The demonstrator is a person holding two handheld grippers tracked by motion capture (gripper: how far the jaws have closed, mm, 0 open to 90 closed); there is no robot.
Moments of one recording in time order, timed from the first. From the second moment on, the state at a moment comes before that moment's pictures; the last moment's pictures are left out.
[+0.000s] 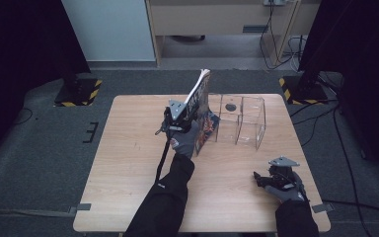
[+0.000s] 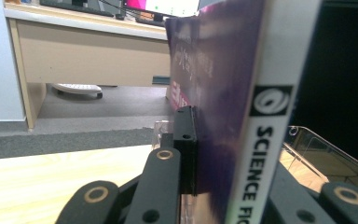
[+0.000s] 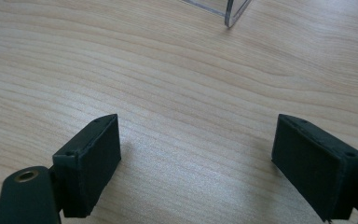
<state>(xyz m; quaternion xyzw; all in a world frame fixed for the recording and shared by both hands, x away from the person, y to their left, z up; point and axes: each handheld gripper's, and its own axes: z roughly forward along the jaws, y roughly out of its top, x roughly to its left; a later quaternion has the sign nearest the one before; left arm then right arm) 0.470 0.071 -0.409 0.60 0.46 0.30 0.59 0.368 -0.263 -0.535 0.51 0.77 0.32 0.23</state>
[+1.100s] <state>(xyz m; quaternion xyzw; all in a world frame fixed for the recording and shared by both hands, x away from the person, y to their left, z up) 0.486 0.073 -0.411 0.52 0.49 0.28 0.64 0.369 -0.265 -0.533 0.51 0.77 0.33 0.23</state>
